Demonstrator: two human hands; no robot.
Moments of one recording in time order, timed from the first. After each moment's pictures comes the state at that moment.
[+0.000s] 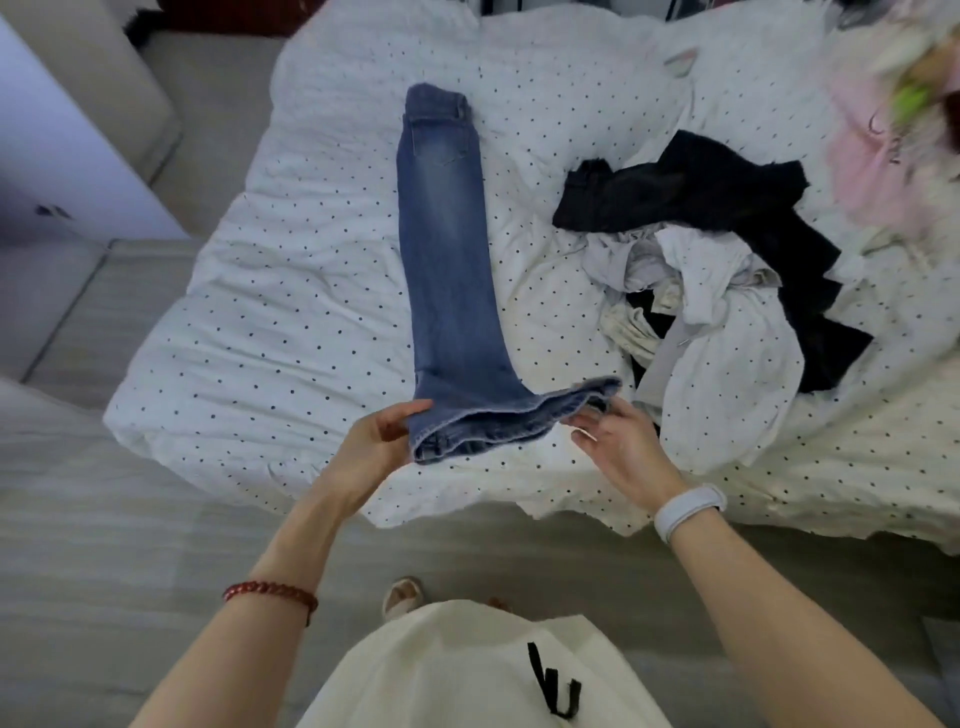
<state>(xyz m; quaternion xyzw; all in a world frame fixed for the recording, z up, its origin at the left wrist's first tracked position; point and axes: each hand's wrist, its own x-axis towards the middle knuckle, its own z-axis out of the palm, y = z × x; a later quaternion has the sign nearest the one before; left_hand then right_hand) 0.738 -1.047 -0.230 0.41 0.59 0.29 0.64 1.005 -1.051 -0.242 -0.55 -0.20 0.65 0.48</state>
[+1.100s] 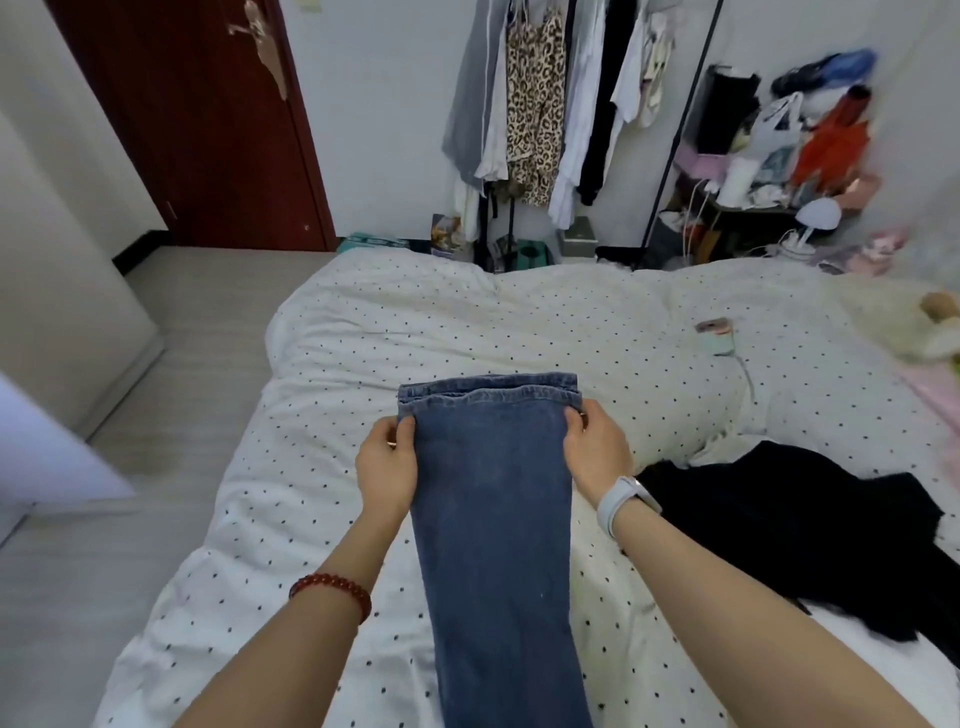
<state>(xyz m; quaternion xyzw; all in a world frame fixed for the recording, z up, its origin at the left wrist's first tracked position) 0.709 -0.474 -0.173 0.48 0.67 0.47 0.32 0.914 -0.481 -0.161 -0.77 -0.49 0.21 0.35</state>
